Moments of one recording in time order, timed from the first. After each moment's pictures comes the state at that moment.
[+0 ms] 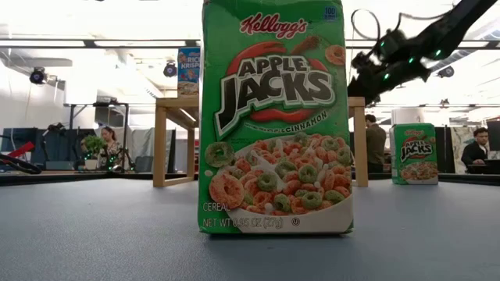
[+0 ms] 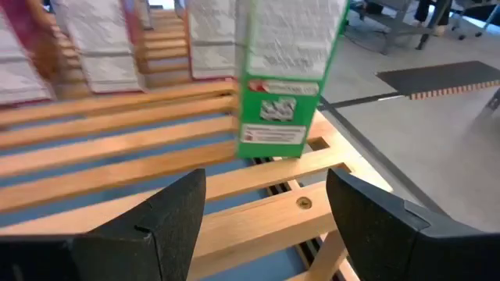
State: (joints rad) left arm -0.56 0.69 0.70 -0.15 -0.51 -0.01; right arm -1.10 1.23 0.73 0.10 -0.71 -0.38
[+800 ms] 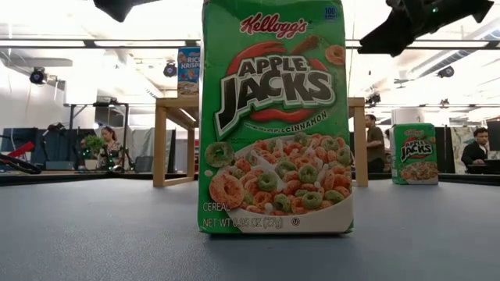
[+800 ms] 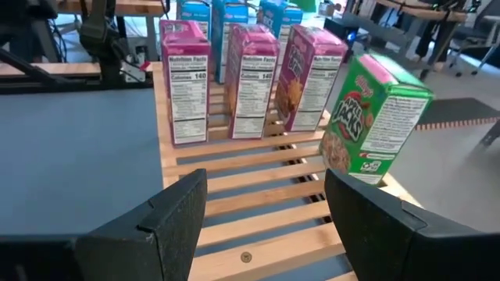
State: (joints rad) left arm -0.56 1.06 0.70 0.03 -0.51 -0.13; right arm -0.84 0.68 0.76 -0.37 -0.50 -0.29
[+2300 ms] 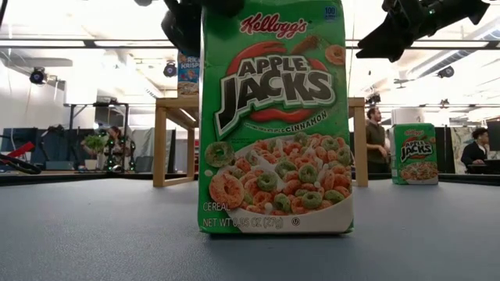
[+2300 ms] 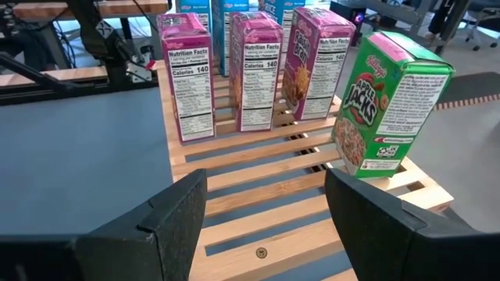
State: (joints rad) left arm -0.52 1.86 1.35 -0.36 -0.24 -0.36; right arm -0.82 0.70 0.76 -0.38 -0.50 -0.22
